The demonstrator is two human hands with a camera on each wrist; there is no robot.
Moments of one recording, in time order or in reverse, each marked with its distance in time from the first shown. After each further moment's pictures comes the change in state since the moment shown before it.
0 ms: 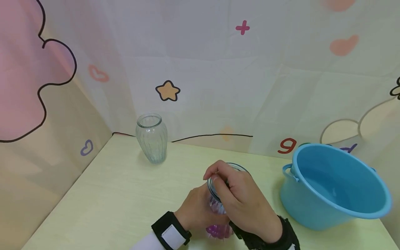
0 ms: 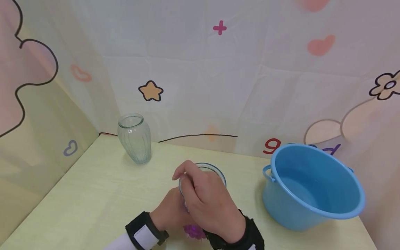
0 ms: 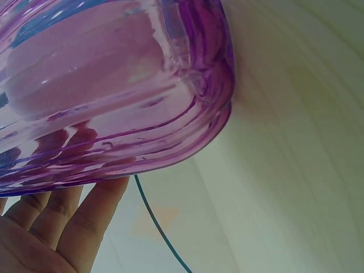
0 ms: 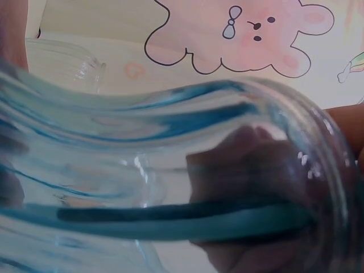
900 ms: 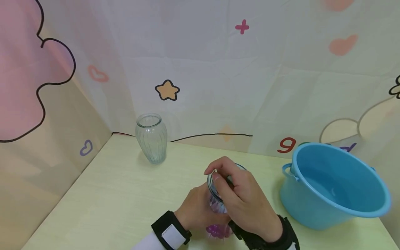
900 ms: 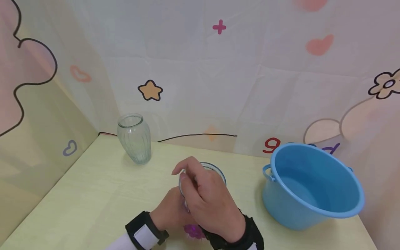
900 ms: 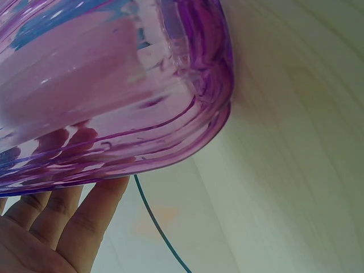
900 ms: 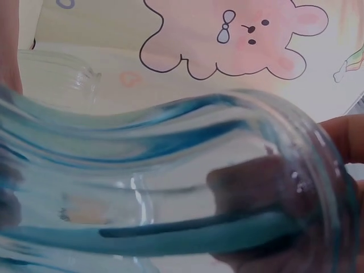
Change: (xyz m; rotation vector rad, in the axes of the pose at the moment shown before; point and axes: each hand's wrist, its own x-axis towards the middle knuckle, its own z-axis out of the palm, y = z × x) left_hand 0.000 -0.001 0.000 -0.023 -0.013 0.028; right_hand -0.002 -0.002 -0.002 0.115 0.042 -0.032
